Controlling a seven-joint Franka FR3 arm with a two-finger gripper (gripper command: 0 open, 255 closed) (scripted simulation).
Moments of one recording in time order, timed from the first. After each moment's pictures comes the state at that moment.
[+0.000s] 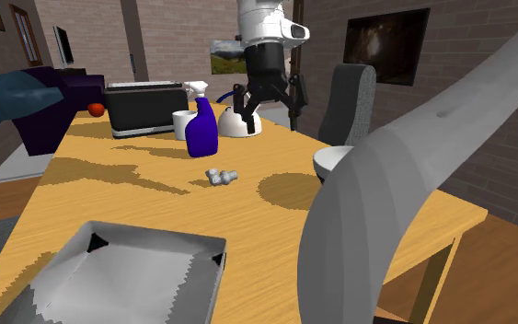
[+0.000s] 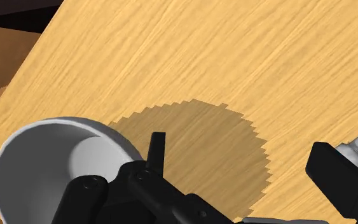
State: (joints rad) arm 0.06 -0.03 0.43 -2.12 -0.04 1.86 0.70
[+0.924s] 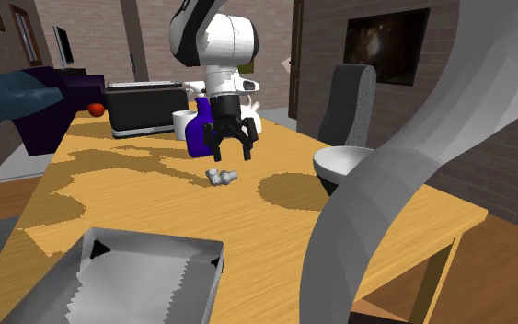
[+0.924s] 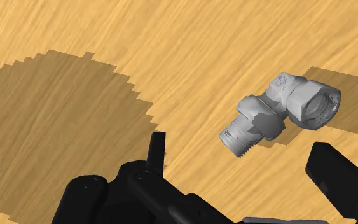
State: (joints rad) arm 0.23 0.56 0.42 -1.62 -0.23 1.85 0.97
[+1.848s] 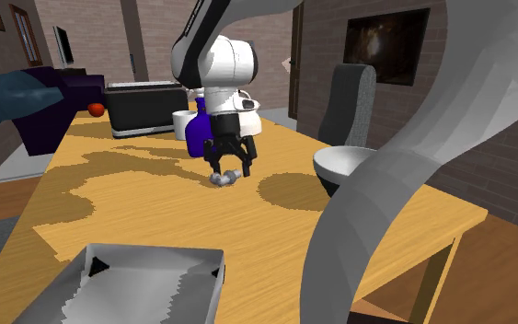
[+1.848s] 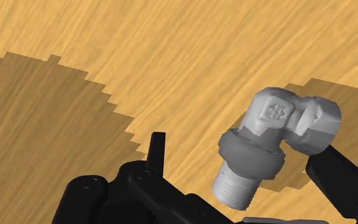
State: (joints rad) arm 0.24 0.62 0.41 -1.66 -0.25 1.93 1.00
